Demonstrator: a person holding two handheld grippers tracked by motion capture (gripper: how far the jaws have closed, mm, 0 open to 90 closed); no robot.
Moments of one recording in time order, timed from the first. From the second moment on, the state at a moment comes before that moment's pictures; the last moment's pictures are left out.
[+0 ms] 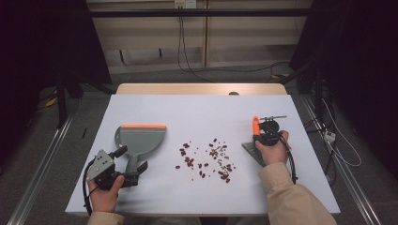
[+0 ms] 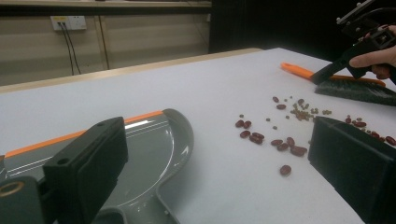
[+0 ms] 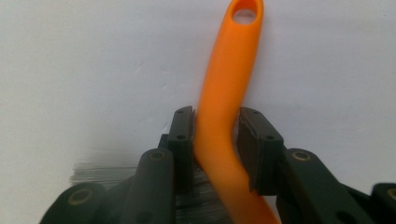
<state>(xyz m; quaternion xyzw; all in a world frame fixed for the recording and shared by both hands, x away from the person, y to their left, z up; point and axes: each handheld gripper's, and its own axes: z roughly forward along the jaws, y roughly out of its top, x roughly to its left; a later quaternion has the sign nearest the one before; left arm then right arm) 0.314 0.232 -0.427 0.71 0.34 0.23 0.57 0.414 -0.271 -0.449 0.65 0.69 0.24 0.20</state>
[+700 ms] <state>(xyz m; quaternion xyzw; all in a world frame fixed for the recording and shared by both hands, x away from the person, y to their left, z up) 0.310 0.233 -0.423 0.71 0.34 0.24 0.57 0.390 -0.280 -0.417 0.61 0.68 0.35 0.22</state>
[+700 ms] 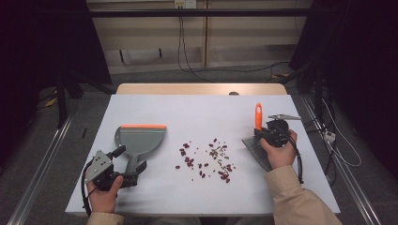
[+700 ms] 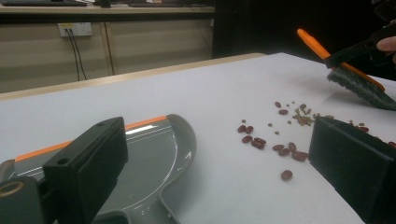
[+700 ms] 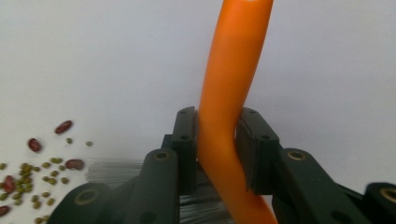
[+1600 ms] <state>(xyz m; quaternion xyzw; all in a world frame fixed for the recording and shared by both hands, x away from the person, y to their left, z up) 0.310 0.205 -0.397 0.70 0.30 0.23 0.60 0.352 -0.297 -0.391 0.57 0.60 0.51 0.24</state>
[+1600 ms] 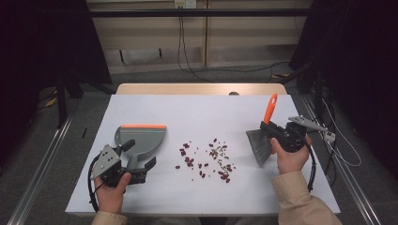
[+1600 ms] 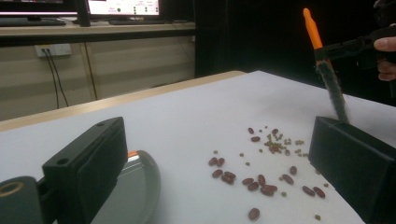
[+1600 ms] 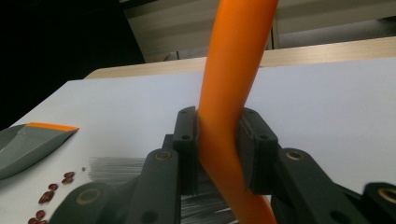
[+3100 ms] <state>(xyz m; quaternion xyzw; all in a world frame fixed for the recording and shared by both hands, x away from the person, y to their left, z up) 0.352 0.066 -0.390 0.74 0.27 0.12 0.60 0.355 -0.222 -0.352 0.49 0.60 0.60 0.21</state>
